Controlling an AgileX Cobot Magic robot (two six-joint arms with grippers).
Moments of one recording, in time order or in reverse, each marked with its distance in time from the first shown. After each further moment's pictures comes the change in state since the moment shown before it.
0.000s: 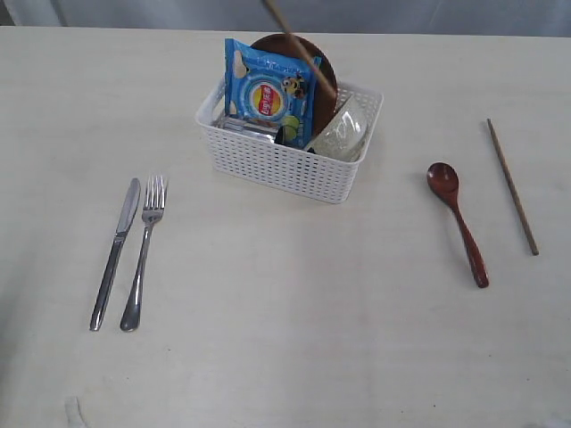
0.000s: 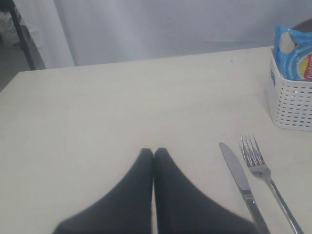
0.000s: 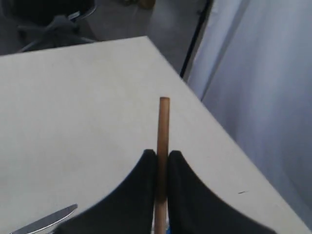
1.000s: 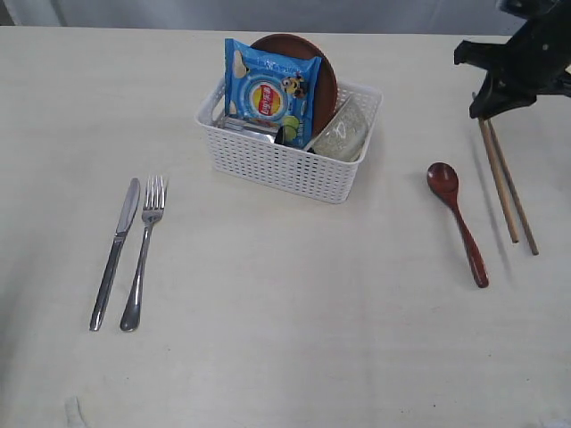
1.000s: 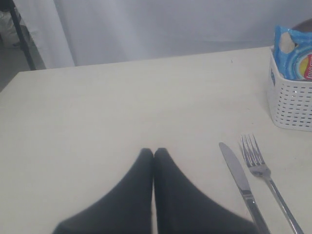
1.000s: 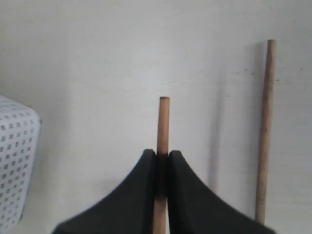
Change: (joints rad) left arm 0.000 0.000 0.000 0.000 0.000 0.000; right arm -0.636 0.340 0.061 -0.428 0.405 0.858
